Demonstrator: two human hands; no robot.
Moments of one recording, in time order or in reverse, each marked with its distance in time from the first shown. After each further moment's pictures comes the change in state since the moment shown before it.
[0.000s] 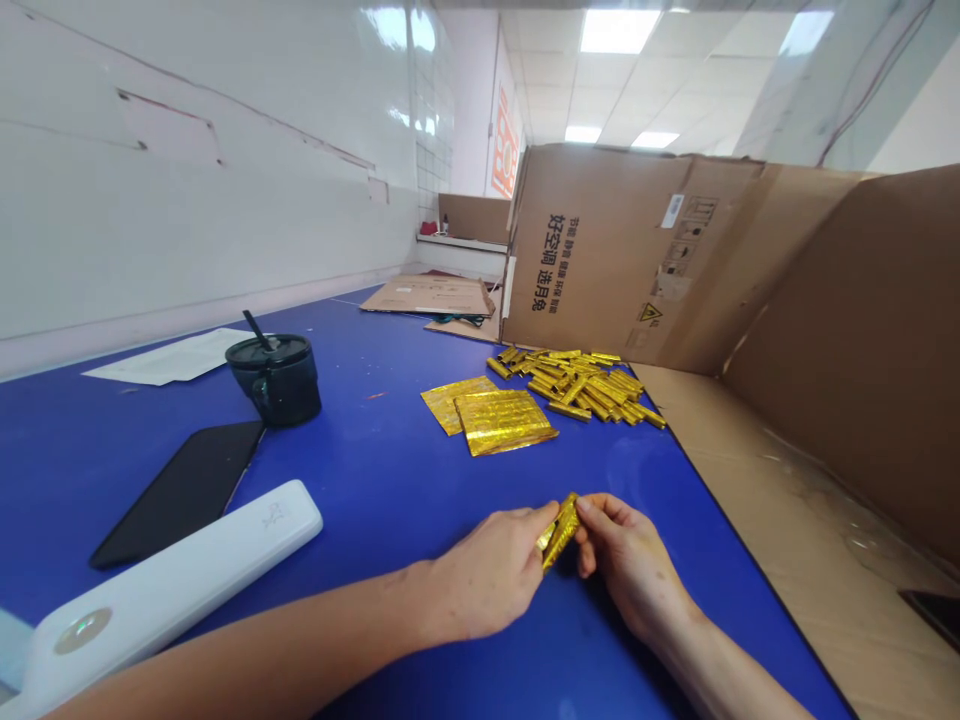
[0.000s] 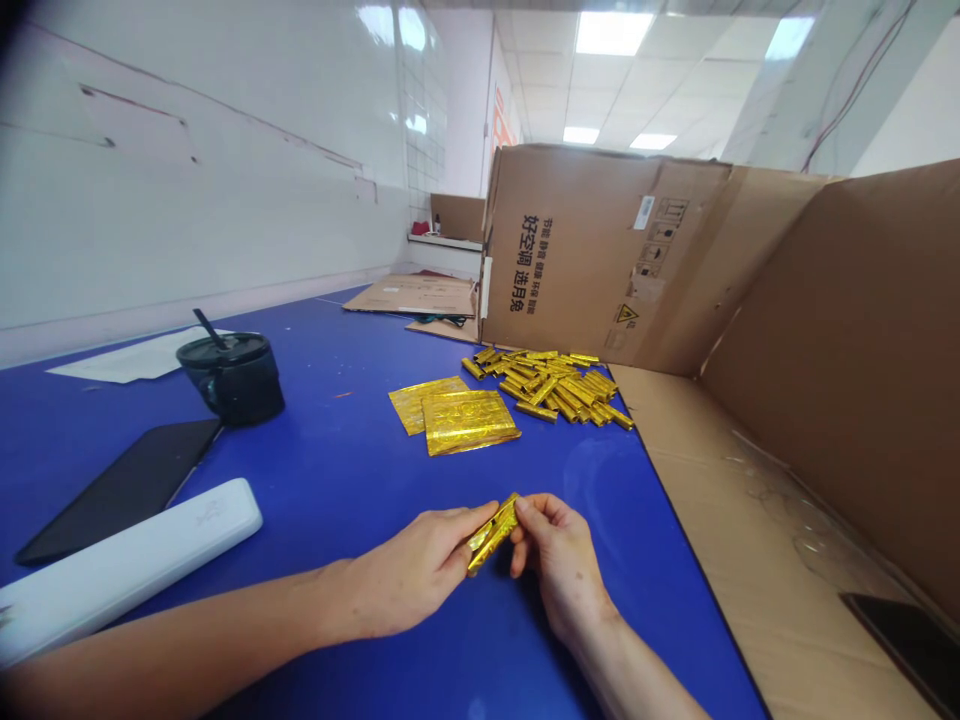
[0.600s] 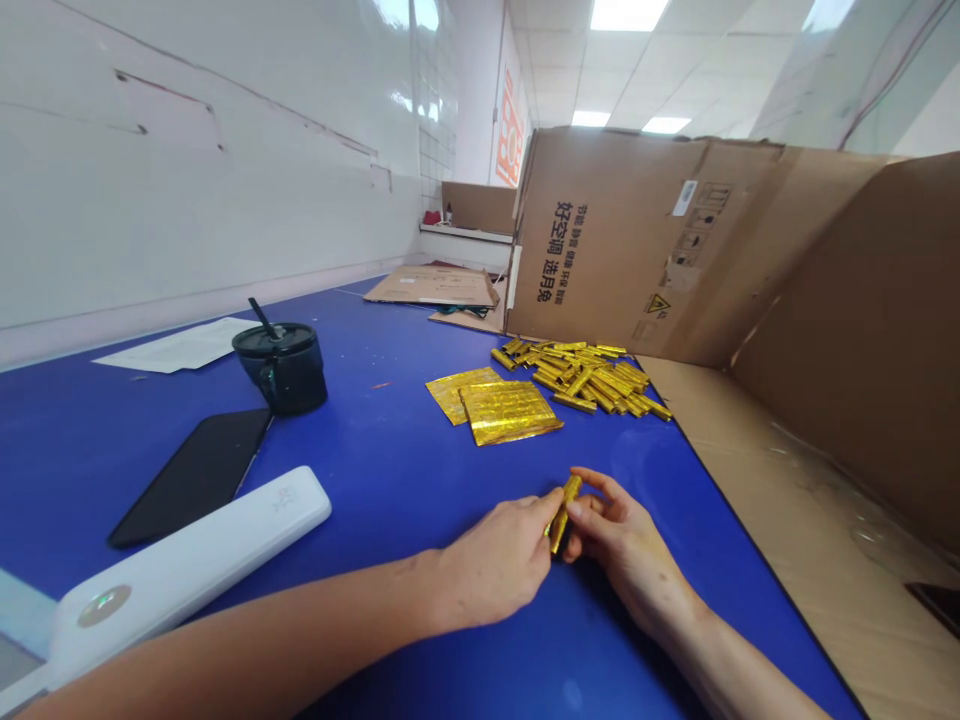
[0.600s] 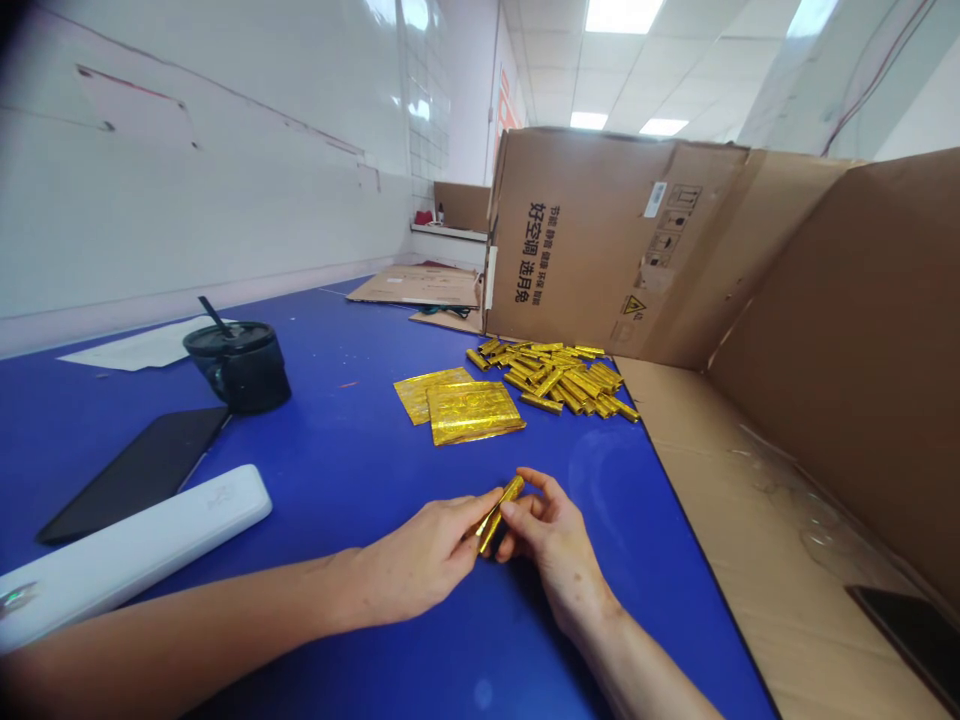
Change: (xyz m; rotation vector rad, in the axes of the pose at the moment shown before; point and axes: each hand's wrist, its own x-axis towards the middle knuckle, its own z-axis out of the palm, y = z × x) left_hand -0.001 -0.003 0.004 -0.014 0.008 -0.001; right_hand -0.008 -0.006 0.008 -0.053 -0.146 -0.010
